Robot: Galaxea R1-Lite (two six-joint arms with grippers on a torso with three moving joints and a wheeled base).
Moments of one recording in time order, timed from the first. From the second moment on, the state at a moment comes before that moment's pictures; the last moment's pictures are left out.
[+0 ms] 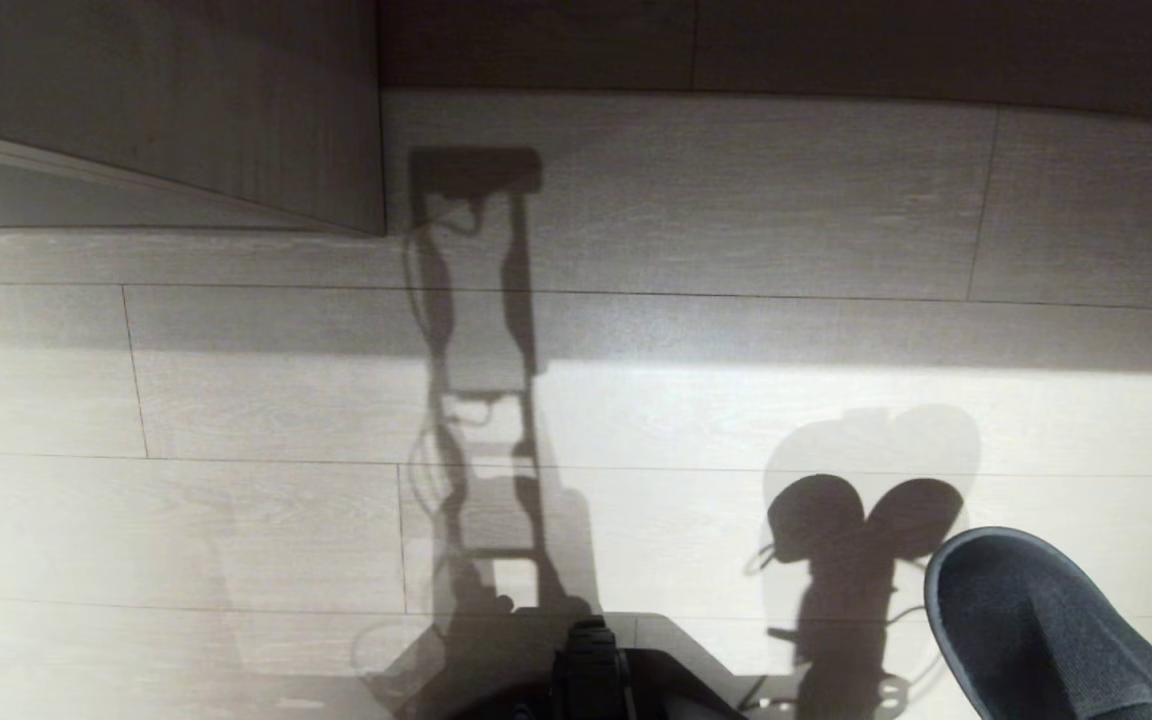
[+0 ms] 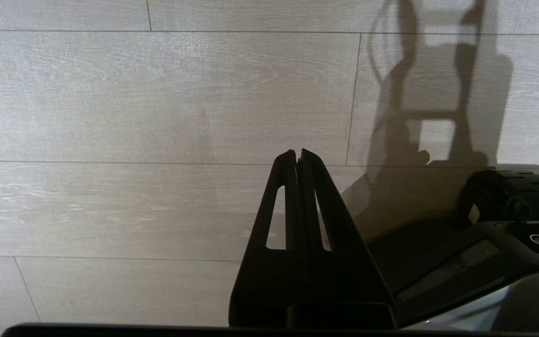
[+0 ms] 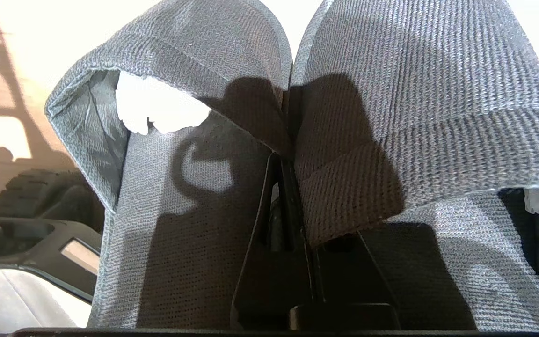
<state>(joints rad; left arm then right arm) 0.00 0.00 0.00 0.00 0.00 -0.01 0.00 0.00 0.00 0.01 0.00 0.00</state>
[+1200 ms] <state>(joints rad) 0.00 0.00 0.00 0.00 0.00 -0.01 -0.03 0.87 -0.33 -0.74 -0.09 0.04</state>
